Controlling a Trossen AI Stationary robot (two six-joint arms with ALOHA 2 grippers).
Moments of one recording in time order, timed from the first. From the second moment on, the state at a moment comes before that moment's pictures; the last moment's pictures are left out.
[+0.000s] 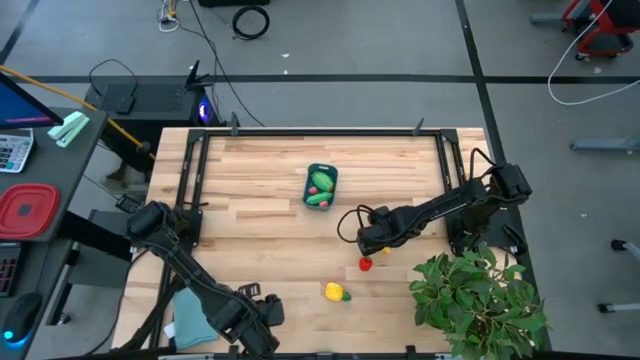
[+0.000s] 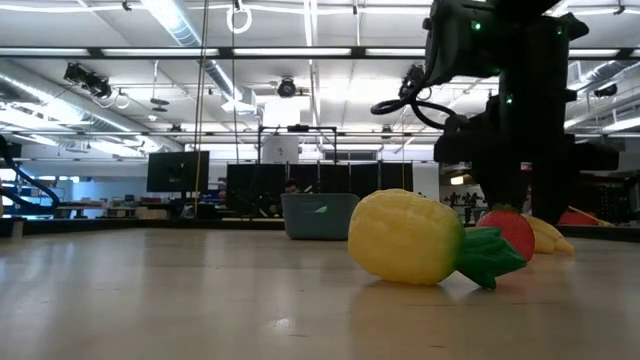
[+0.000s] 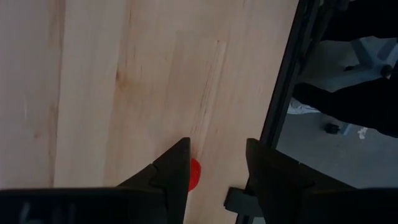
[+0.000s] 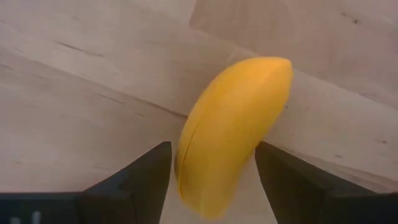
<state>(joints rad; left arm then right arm) -0.79 1.92 1.59 -0.99 -0.05 -1.00 0.21 1.68 0.93 -0.79 0.13 1.44</state>
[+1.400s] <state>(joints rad) -0.79 1.92 1.59 -0.99 -0.05 -1.01 0.06 1.38 0.93 -0.15 0.33 0.78</state>
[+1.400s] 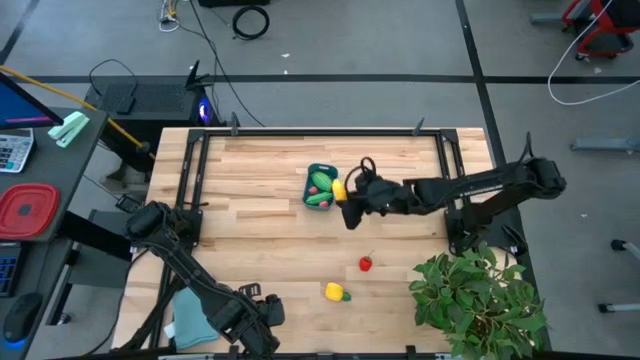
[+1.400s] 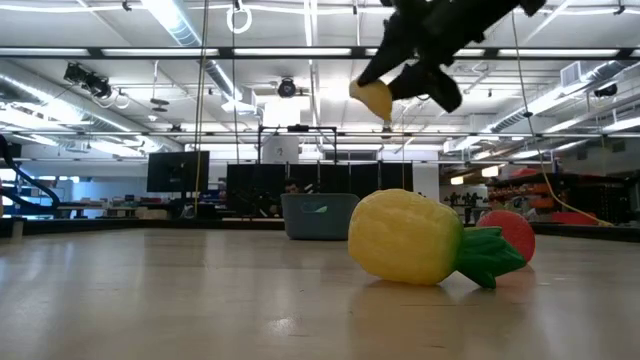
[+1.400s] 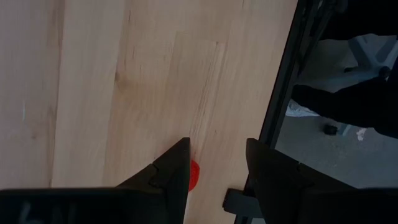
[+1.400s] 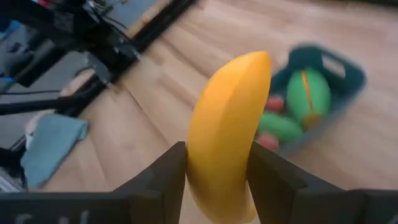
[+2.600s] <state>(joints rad) -0.72 1.92 1.59 -1.25 -0.15 -1.15 -0.10 1.92 1.55 -0.69 0.08 0.32</state>
